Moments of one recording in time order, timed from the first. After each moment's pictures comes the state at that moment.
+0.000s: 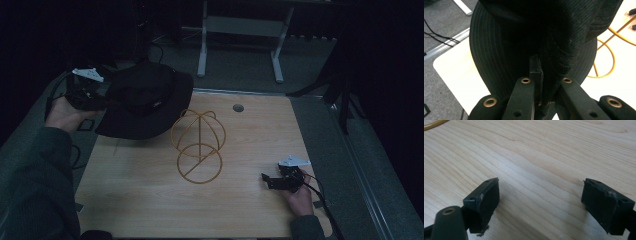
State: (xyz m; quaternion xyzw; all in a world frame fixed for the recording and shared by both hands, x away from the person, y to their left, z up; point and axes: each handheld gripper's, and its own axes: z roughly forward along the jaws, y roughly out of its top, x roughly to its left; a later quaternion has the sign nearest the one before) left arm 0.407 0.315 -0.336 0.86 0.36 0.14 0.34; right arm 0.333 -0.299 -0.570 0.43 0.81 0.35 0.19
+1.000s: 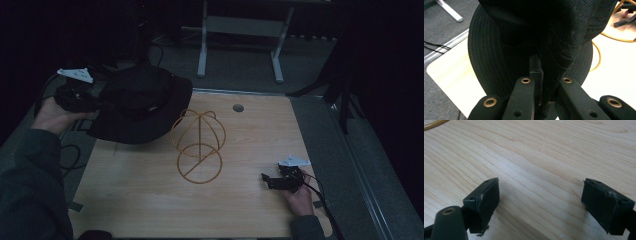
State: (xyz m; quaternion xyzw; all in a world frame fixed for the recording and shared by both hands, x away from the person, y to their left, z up) left arm 0.394 0.331 -0.327 0.87 0.32 0.12 0.36; right arm 0.333 -0.299 -0.570 0.43 0.81 0.35 0.19
